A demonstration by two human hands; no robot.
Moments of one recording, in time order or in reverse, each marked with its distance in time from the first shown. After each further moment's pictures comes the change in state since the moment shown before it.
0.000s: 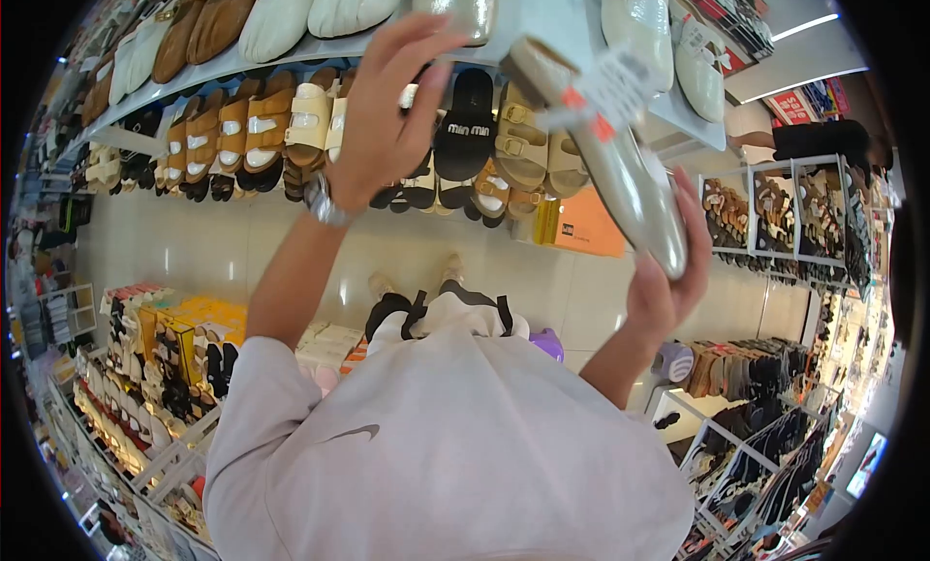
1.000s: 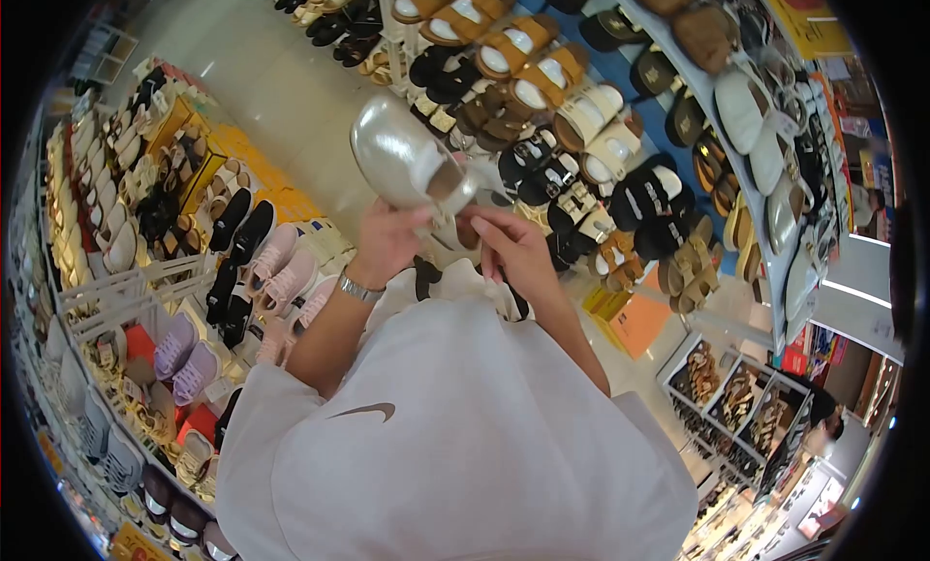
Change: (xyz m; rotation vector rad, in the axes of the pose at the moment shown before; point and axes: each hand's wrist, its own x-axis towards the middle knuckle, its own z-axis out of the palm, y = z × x) left_hand -0.338 0.033 -0.302 -1.245 0.792 -0.985; right_hand -0.180 0.025 0.414 0.281 -1.089 1.043
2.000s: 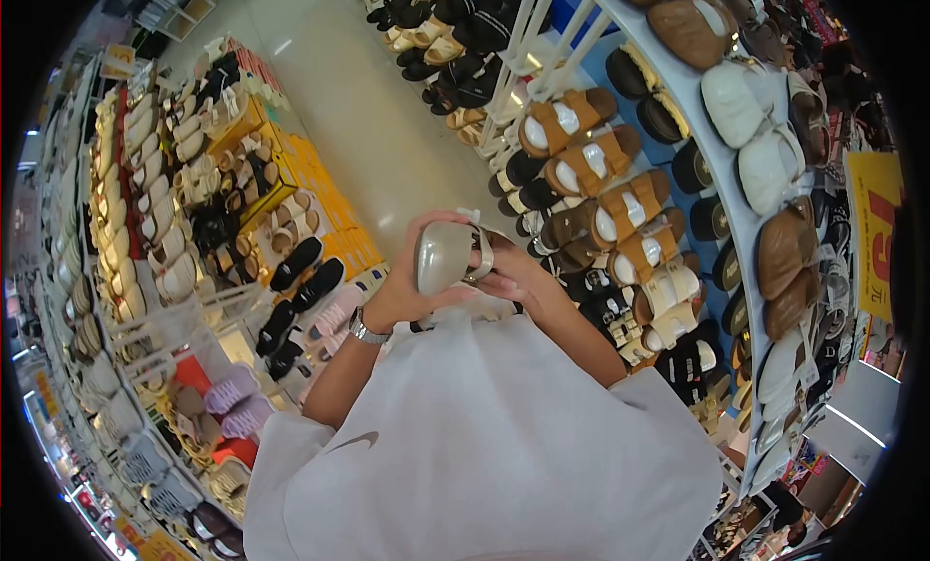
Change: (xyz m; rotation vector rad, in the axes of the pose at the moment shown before) left_hand 0.110 0.192 -0.097 0.966 0.016 0.403; right_hand 0.292 -0.100 0.124 0.400 -0.690 0.400
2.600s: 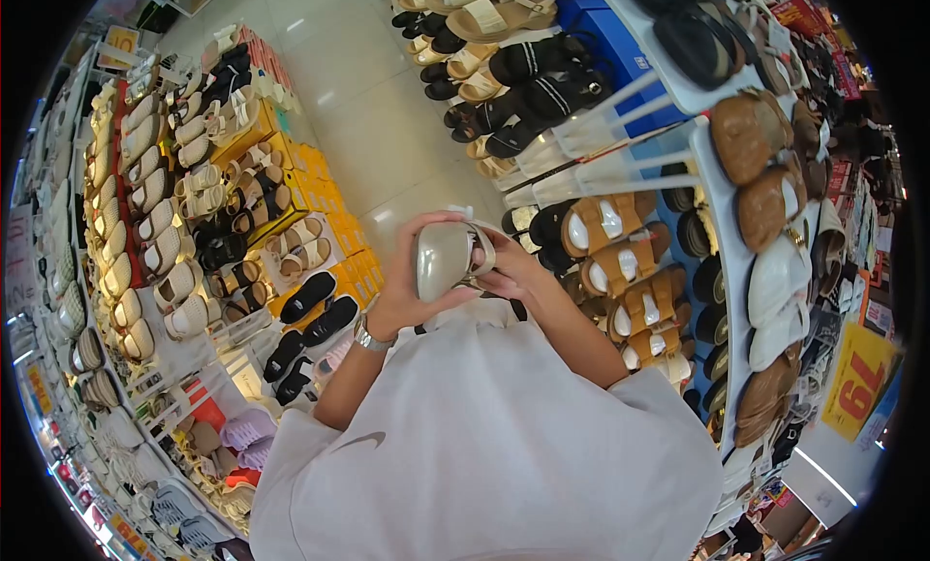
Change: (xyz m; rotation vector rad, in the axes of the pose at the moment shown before) left_hand 0.109 -0.025 -0.127 -0.018 0.238 0.030; right_hand 0.165 -0.093 -0.023 0.076 0.003 0.093
